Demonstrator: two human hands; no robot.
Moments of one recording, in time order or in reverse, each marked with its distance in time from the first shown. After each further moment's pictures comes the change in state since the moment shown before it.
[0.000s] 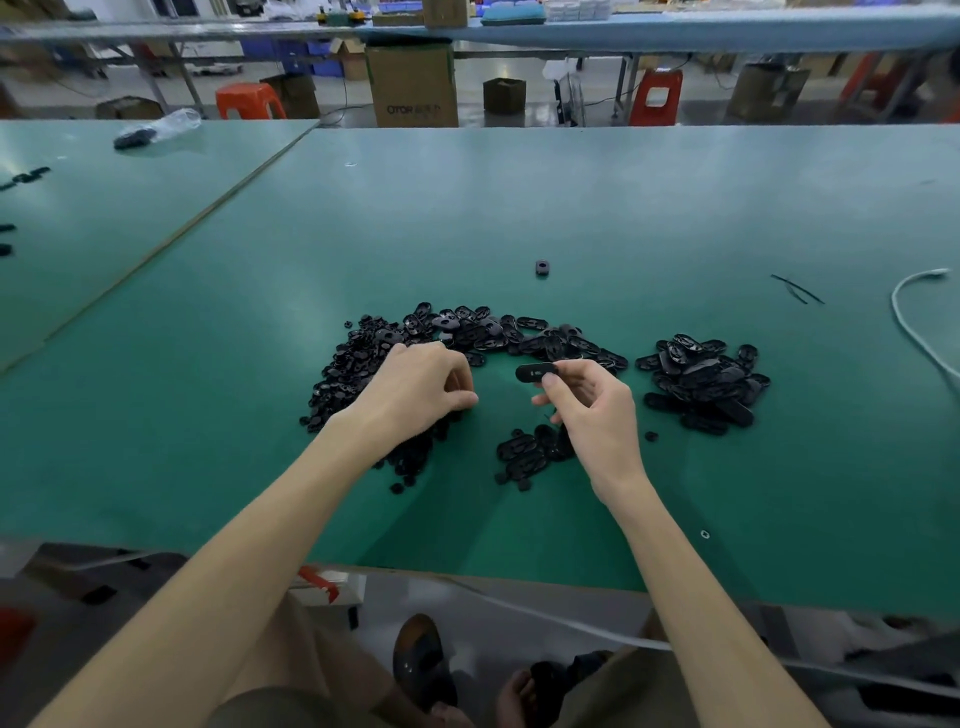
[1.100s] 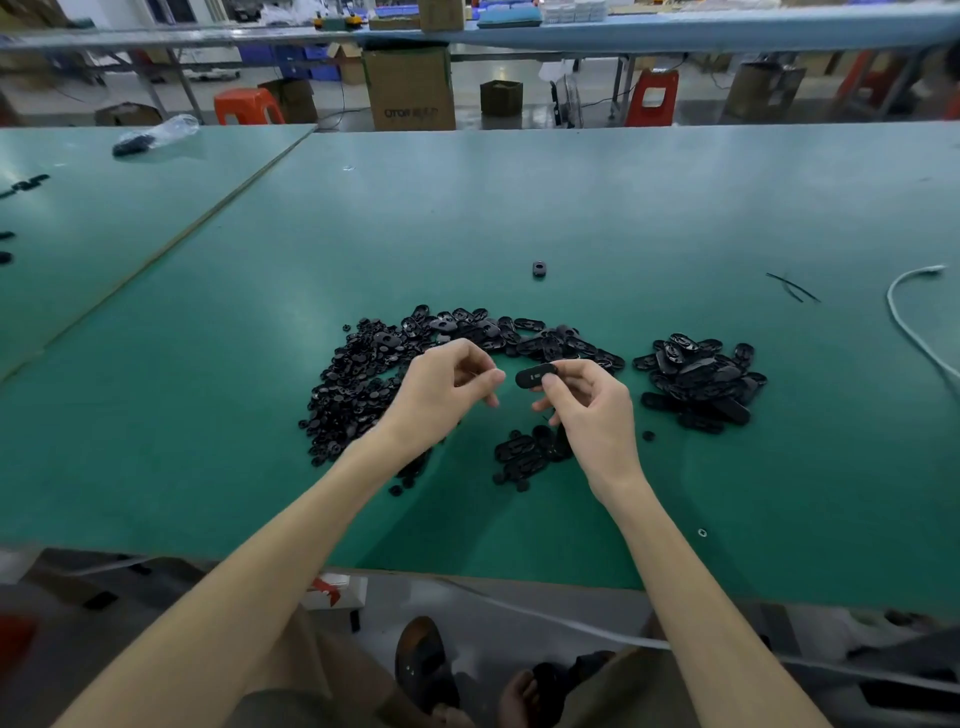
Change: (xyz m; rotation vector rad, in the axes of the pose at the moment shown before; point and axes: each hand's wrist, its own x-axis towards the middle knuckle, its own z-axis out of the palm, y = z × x) left_hand -0.008 0.025 0.014 -0.648 0.116 -0.053; right_hand -0.001 -0.003 0.001 0.030 0.006 0.002
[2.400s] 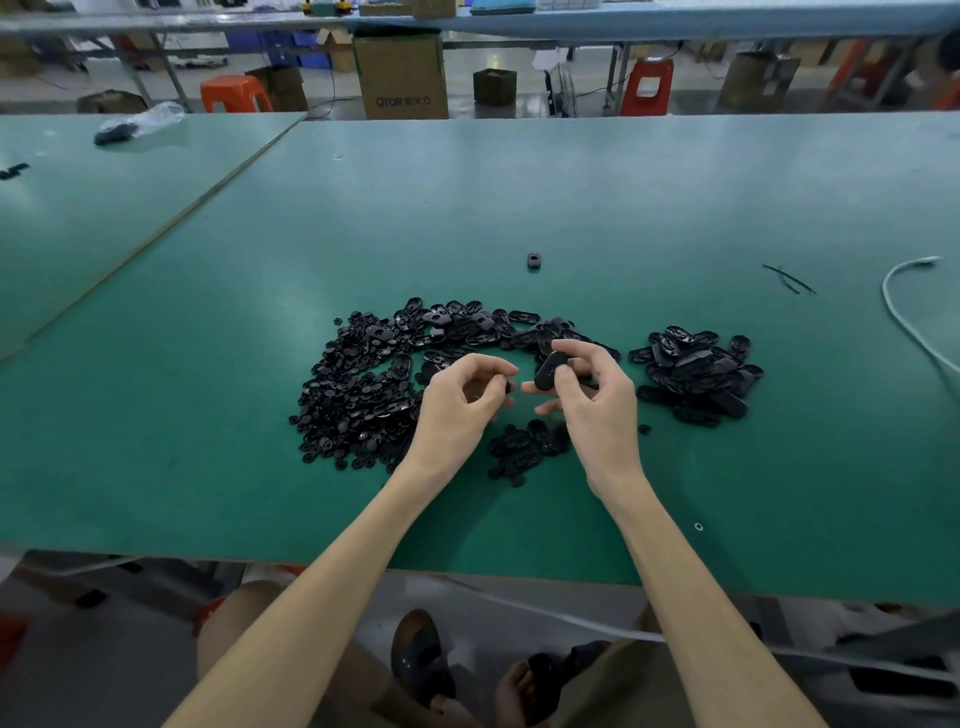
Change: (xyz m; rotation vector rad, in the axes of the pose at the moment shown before) left_hand -0.008 -0.016 0.049 -0.326 0.185 -0.028; right_hand -0.002 -0.004 0.000 0.080 0.070 -0.023
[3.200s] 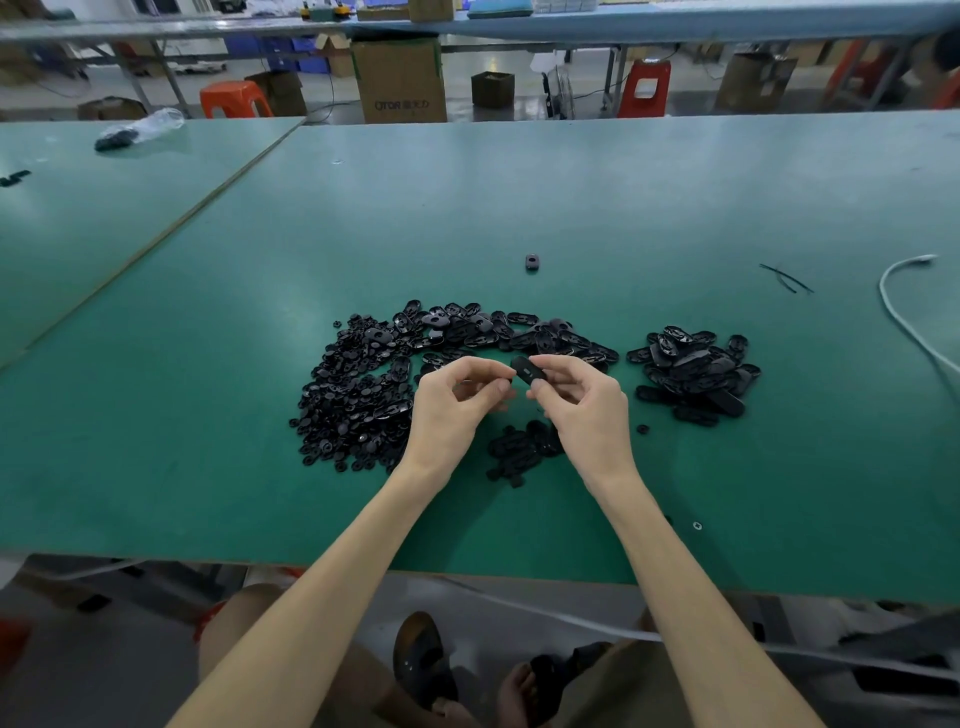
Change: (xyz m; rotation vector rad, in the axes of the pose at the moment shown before) left_hand -0.001 -0.002 -0.003 -0.181 0.003 0.001; right_hand 0.001 0.003 -0.001 -0.235 -0.062 -0.013
